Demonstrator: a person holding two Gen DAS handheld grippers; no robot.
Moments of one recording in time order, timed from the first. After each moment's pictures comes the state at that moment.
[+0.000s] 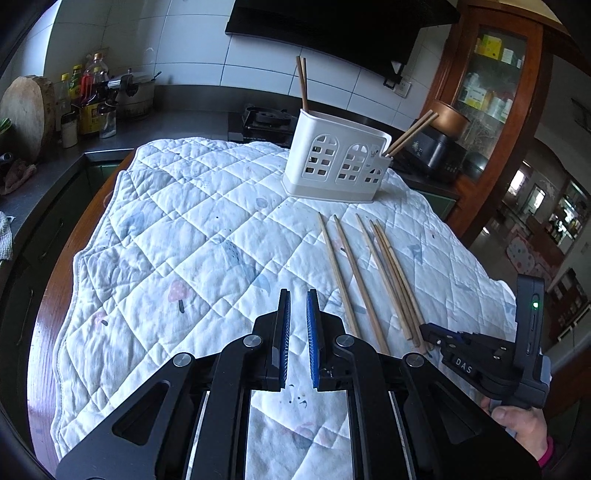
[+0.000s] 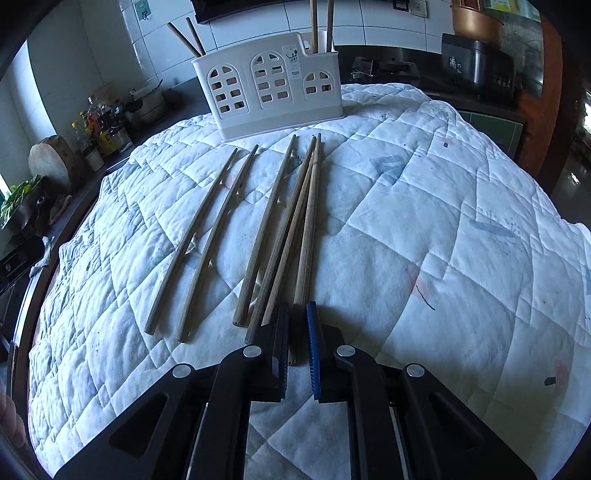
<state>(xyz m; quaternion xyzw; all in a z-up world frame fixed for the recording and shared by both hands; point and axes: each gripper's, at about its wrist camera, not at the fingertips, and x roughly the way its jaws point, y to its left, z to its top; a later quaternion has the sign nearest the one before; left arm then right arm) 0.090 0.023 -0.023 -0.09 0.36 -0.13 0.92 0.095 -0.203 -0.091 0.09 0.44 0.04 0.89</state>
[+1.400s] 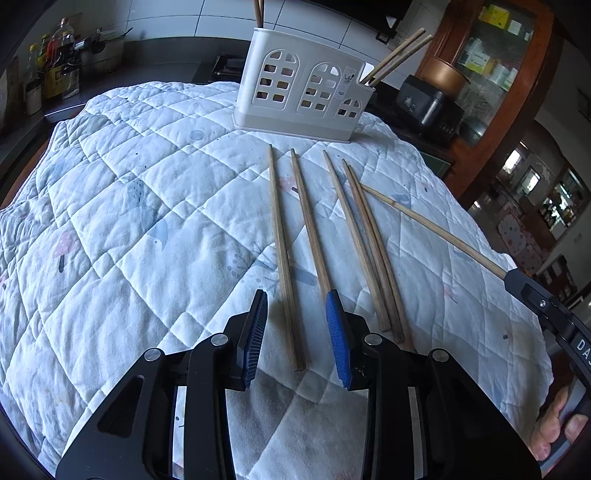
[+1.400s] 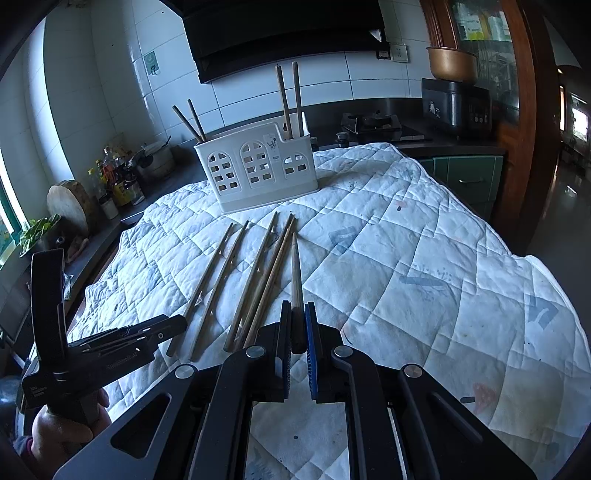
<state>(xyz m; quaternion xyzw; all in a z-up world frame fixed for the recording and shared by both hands) 0.128 -0.057 -0.083 -0.09 0.43 -0.15 0.89 0.051 -0.251 -0.030 0.10 0.35 0.04 0.93</state>
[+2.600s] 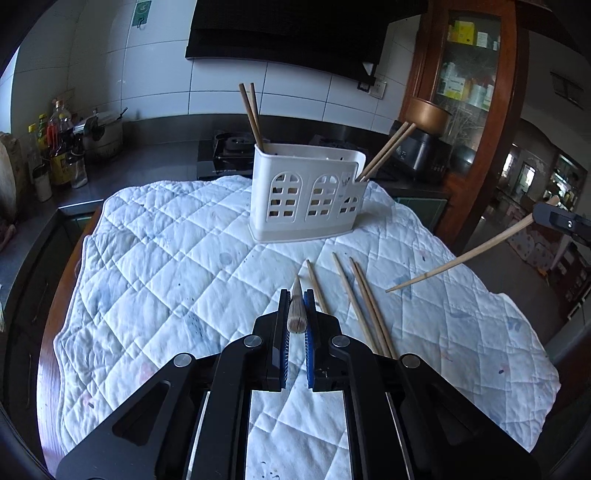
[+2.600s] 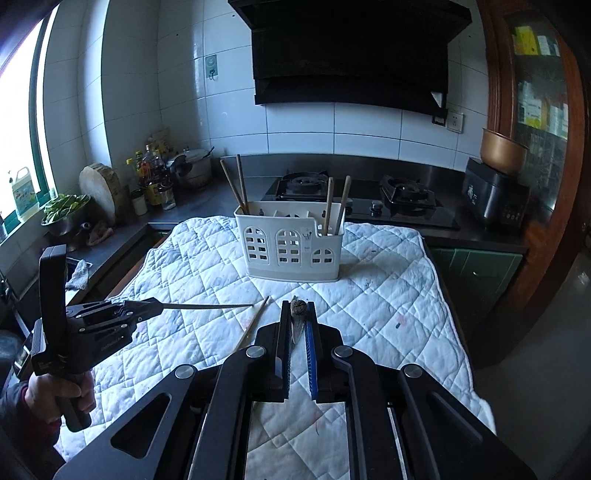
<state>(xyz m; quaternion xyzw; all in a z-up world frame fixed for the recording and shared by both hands) 0.144 -0.023 0.019 -0.03 0.32 -0.16 0.93 0.098 -0.252 0.110 -0.02 0.30 0.12 0.95</state>
